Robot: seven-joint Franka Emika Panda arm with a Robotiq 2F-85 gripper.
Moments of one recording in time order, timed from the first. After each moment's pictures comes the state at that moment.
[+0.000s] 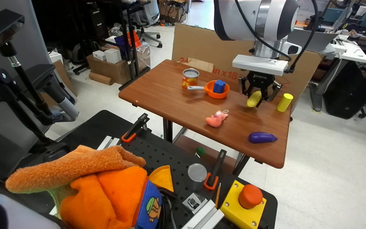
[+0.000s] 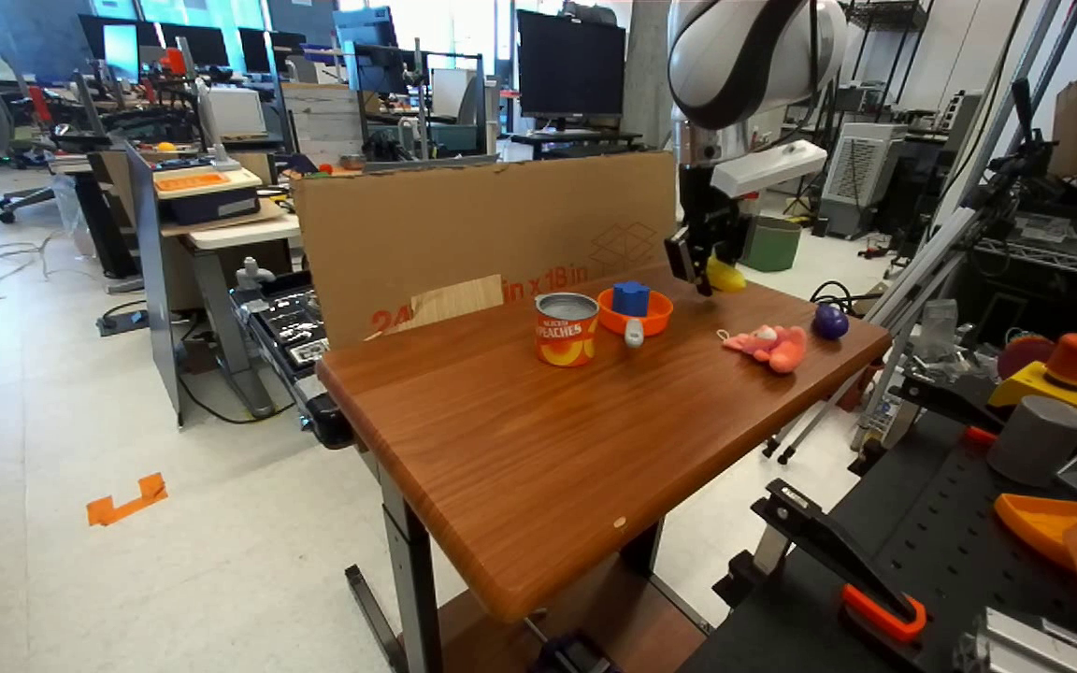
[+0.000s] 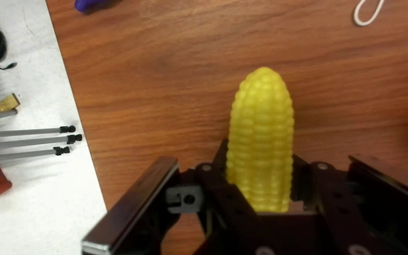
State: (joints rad) arm -0.02 0.73 -0.15 -1.75 -0.16 2.38 0.12
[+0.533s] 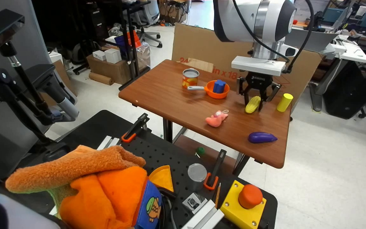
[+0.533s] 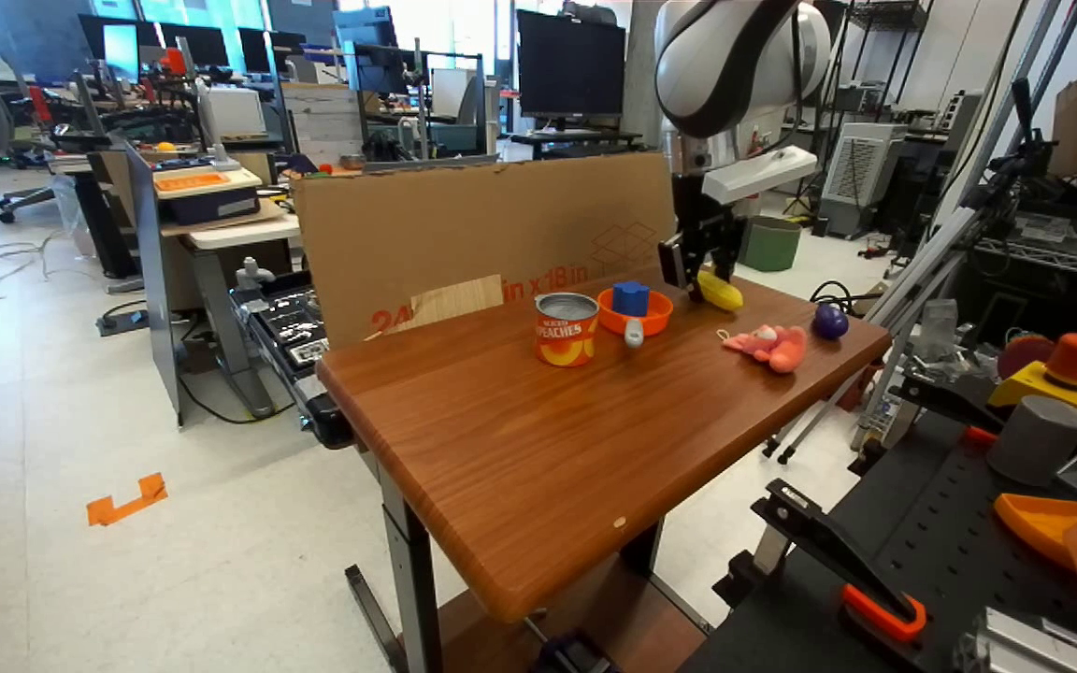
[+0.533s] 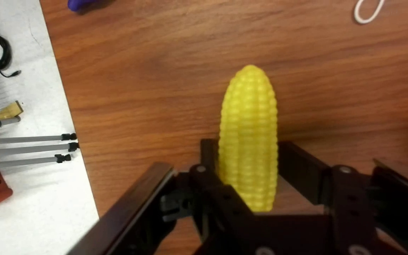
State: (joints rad) arm -0.01 0.77 -0.16 -1.70 -0.16 2.32 0.13
